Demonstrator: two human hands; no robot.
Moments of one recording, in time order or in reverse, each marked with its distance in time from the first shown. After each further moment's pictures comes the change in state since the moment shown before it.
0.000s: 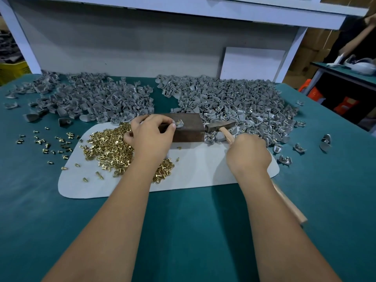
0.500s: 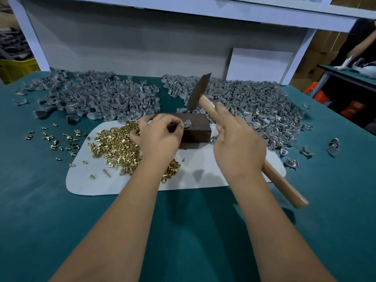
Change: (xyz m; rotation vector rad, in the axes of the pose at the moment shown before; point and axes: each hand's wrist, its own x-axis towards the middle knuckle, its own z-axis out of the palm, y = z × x) left_hand 0.000 0.001 0.004 0.046 0.064 0.004; right_hand -0.032 -0.033 -0.021 0.294 0.455 -0.387
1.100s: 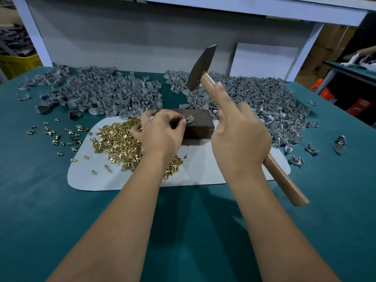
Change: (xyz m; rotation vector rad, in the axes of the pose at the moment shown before) left_hand -0.001 -0.003 0.005 0.000 0.060 0.041; right_hand -0.002 -0.018 -0.007 -0.004 0.214 -0.011
